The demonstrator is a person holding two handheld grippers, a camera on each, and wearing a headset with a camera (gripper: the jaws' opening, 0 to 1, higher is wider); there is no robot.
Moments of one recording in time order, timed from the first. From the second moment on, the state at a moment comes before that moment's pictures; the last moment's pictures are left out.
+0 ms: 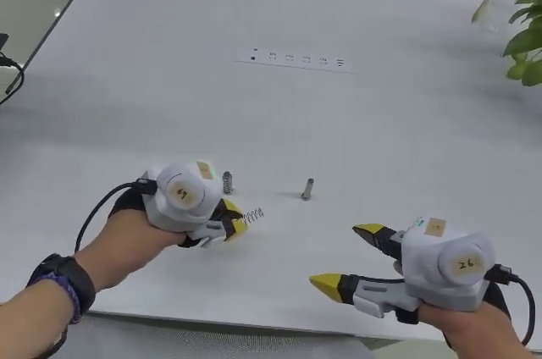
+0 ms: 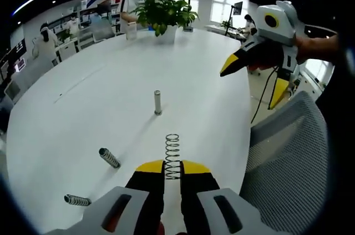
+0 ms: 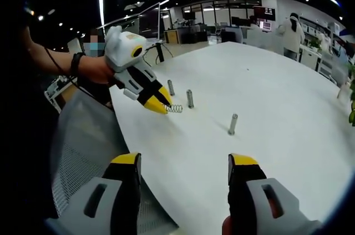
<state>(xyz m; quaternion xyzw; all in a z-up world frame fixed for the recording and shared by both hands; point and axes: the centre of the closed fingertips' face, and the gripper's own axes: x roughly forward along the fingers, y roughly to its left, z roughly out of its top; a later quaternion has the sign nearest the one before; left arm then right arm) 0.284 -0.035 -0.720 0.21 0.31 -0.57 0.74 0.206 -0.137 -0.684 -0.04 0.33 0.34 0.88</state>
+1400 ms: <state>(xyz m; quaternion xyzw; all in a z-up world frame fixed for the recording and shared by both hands) 0.267 -0.008 -0.651 0.21 0.25 -0.56 0.76 0.227 -0.088 -0.664 -0.04 0.30 0.41 0.86</state>
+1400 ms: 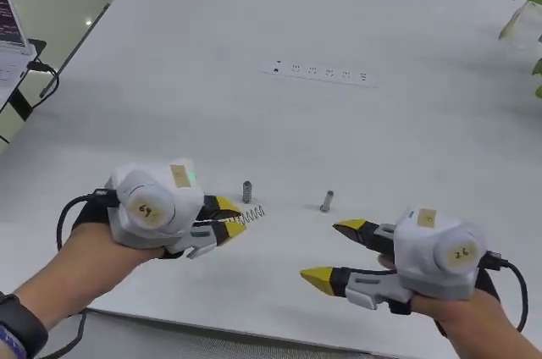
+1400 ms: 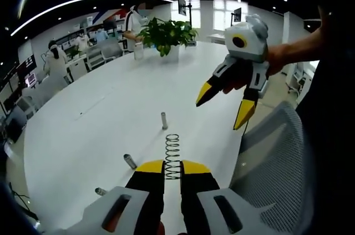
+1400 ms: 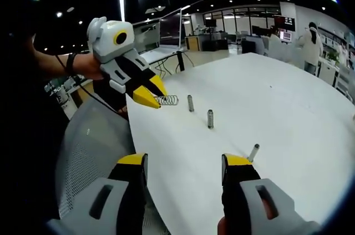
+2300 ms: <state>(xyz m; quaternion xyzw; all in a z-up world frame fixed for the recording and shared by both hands) 0.212 -0.033 -0.655 0.27 0.22 -0.61 0.71 0.215 -0.034 -0.658 -0.02 0.28 0.52 0.80</state>
